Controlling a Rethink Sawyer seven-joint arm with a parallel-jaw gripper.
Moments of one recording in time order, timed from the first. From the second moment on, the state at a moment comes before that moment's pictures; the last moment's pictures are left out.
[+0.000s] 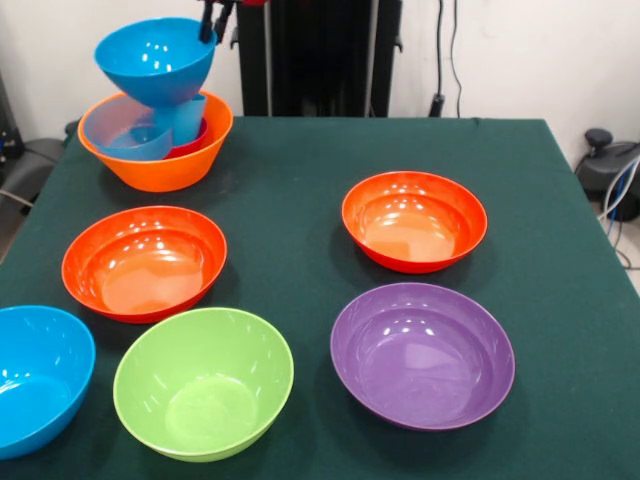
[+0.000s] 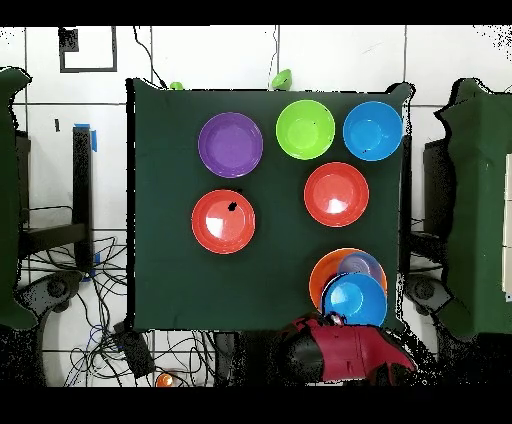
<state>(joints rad) -0.40 -0.87 -0.18 2.13 -0.73 0.33 1.58</state>
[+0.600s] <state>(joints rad) -0.43 -0.87 -0.16 2.12 -0.77 0.33 1.58</state>
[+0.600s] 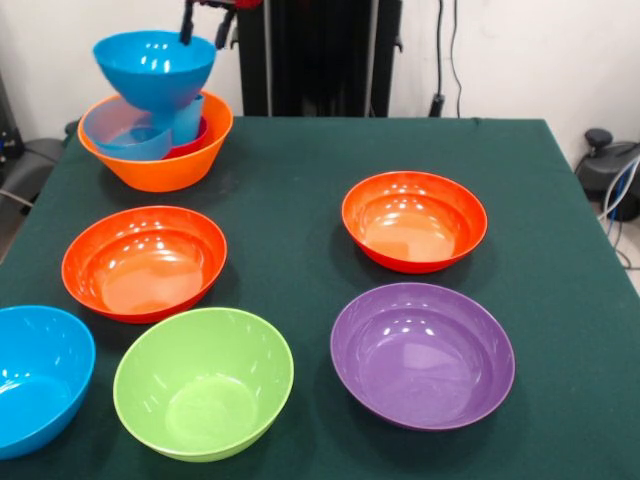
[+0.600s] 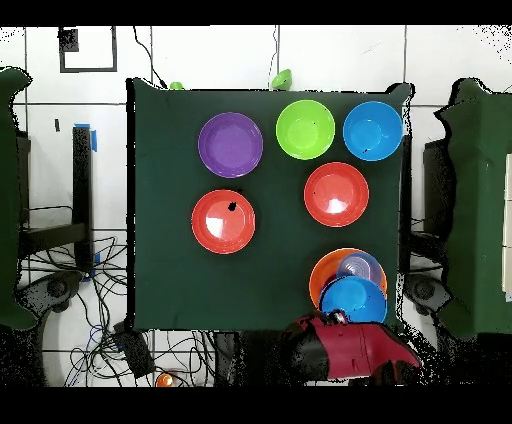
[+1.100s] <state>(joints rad) -0.43 -0.88 -0.13 2.12 -0.77 0.33 1.58</state>
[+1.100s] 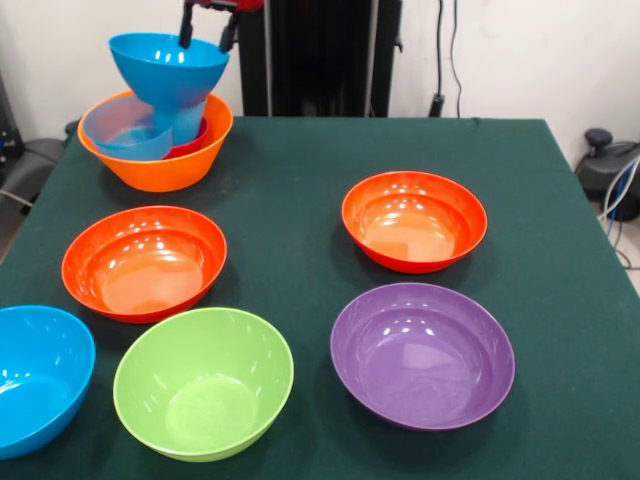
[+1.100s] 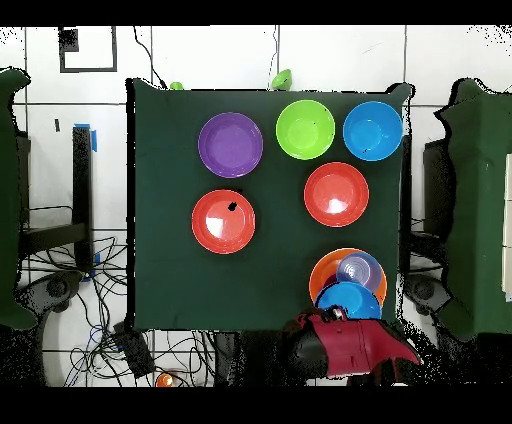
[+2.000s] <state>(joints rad) -0.44 -0.93 -0.11 2.11 -0.77 0.35 1.58</state>
